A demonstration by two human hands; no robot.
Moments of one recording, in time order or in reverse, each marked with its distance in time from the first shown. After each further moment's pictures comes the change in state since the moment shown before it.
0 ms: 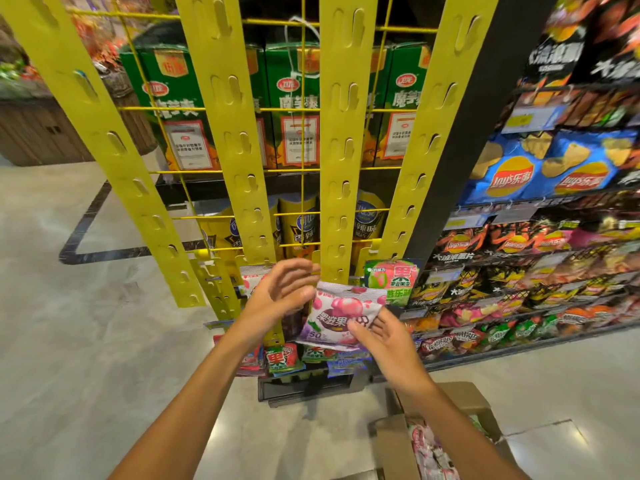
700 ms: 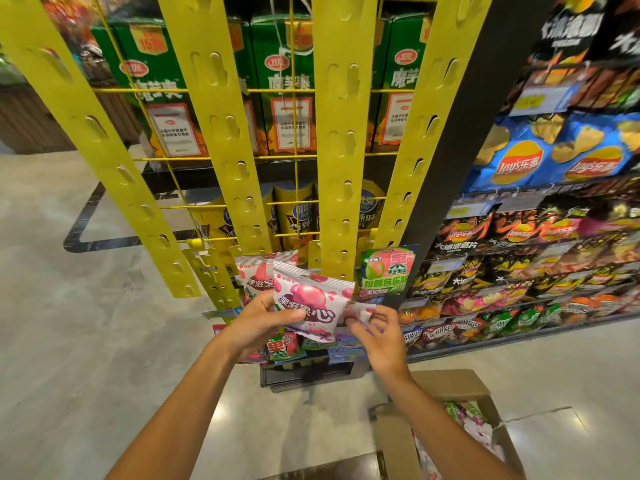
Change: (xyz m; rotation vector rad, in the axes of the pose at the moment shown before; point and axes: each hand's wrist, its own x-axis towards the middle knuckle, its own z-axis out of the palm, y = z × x) left_hand -0.012 -0.037 -0.008 -0.225 -0.096 -0.332; right_hand 0.022 0.064 0.008 0.030 0.319 0.140
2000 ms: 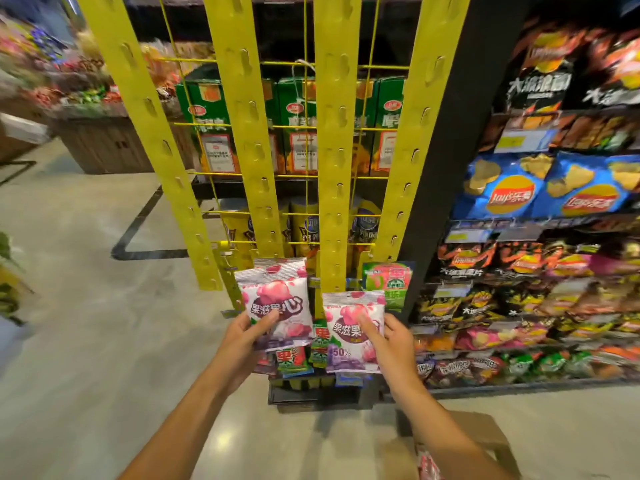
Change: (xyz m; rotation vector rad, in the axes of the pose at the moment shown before) left_hand -0.072 -0.015 0.034 -0.178 0.393 0.156; right_hand -0.033 -0.048 -0.034 0.058 -0.166 -0.146
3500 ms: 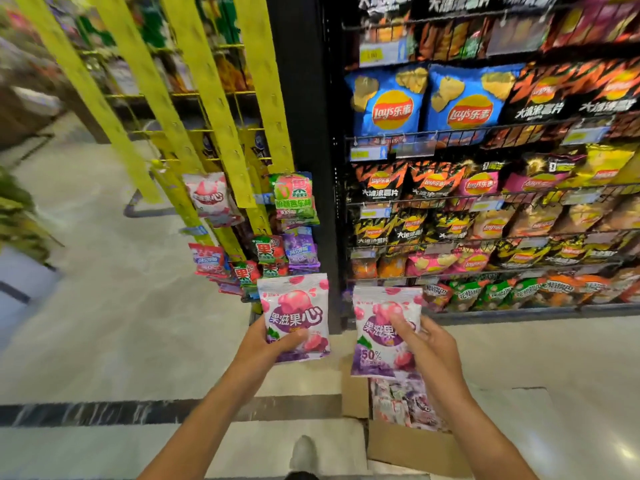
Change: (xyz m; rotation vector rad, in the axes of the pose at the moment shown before) left_hand -0.212 -0.152 0.259 0.311 0.159 -0.112; right_hand -0.195 0.000 -0.320 0.021 -0.020 0.252
